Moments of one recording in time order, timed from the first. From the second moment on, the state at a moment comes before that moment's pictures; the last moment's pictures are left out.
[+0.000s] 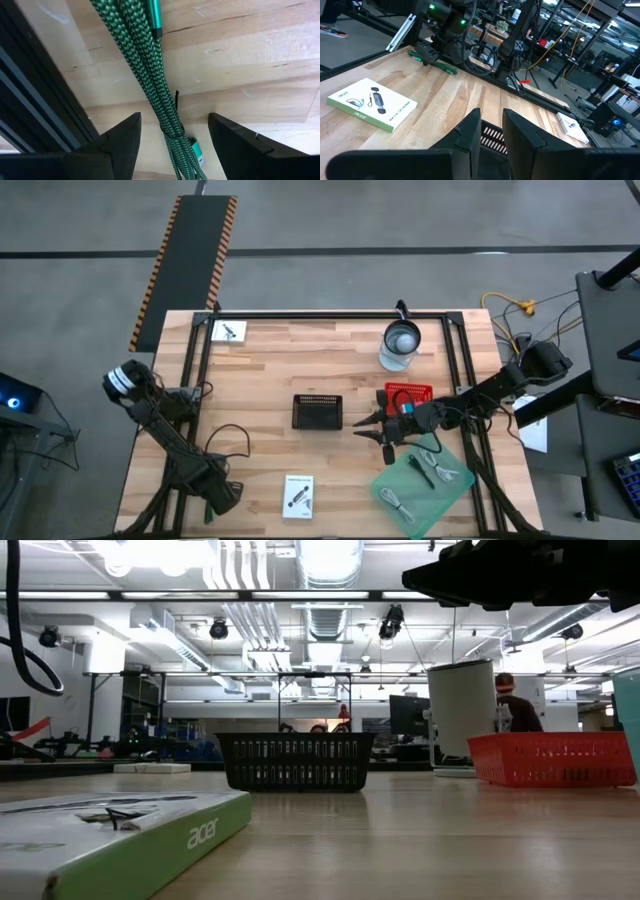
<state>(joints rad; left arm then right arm) -0.94 1.61 0.81 -0.64 0.36 -2.34 0.37 1.39 0.46 0.81 0.30 -0.35</state>
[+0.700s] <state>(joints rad) -0.94 1.61 0.79 -0.57 0.27 -2.19 0.37 1.39 0.46 0.81 0.30 -0.35</state>
